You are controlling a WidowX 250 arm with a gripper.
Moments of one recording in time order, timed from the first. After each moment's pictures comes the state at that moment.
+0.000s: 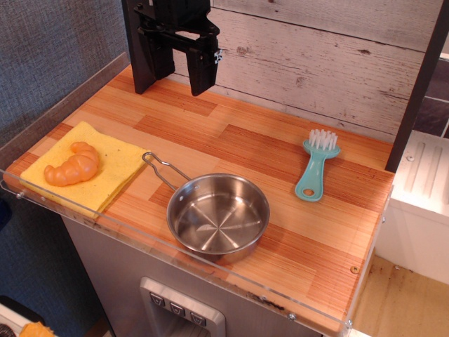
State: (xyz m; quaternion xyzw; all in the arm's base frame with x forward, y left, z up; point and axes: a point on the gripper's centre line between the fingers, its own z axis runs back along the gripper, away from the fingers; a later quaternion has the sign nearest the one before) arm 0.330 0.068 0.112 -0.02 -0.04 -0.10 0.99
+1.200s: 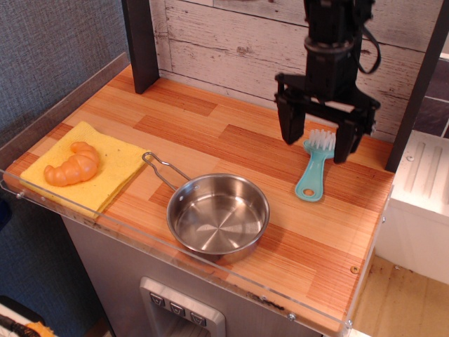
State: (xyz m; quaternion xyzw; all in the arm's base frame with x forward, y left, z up) arm 0.353 -0.082 0.059 -0.04 -0.01 -0.09 0.99
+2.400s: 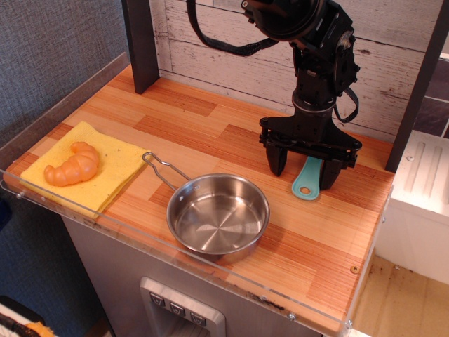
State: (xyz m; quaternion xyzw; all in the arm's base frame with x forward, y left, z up) arm 0.362 -0.070 0.009 0.01 -0.08 0.03 1.00
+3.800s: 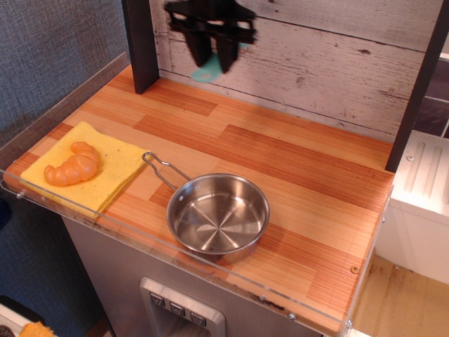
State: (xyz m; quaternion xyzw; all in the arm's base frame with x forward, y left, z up) arm 0.383 0.065 0.103 -0.02 -0.12 0.00 0.99
